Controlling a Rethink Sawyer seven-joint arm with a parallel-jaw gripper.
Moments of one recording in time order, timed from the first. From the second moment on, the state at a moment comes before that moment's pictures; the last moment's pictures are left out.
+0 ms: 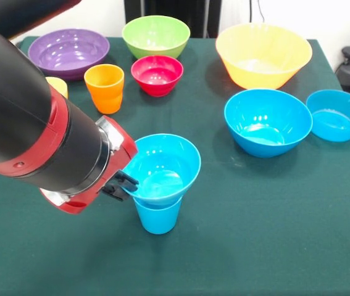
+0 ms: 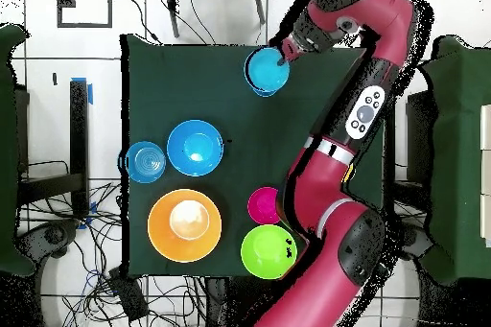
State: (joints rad) arm -0.74 0.11 2.05 0.28 -1.83 2.09 0.68
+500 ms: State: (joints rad) arm -0.74 0.11 2.03 0.28 -1.79 2.09 0.68
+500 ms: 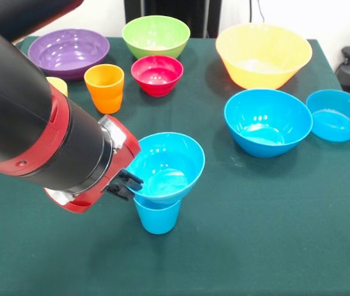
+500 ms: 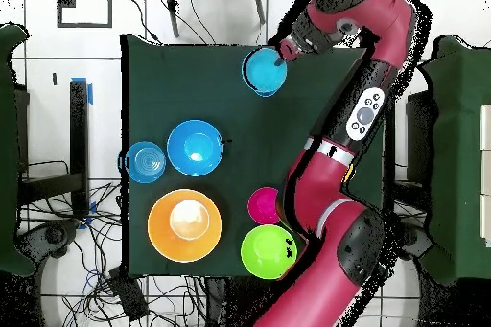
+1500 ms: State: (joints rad) arm -0.76 0.11 1.88 0.35 -1.62 2.00 0.68
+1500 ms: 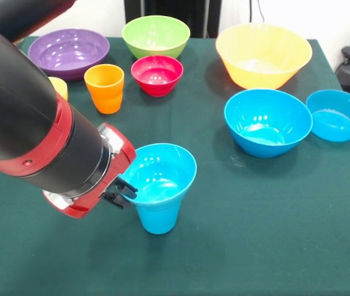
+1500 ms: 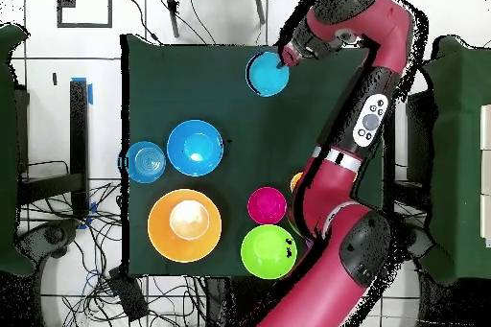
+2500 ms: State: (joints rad) arm -0.78 0.10 1.73 0.38 -1.48 1.99 0.68
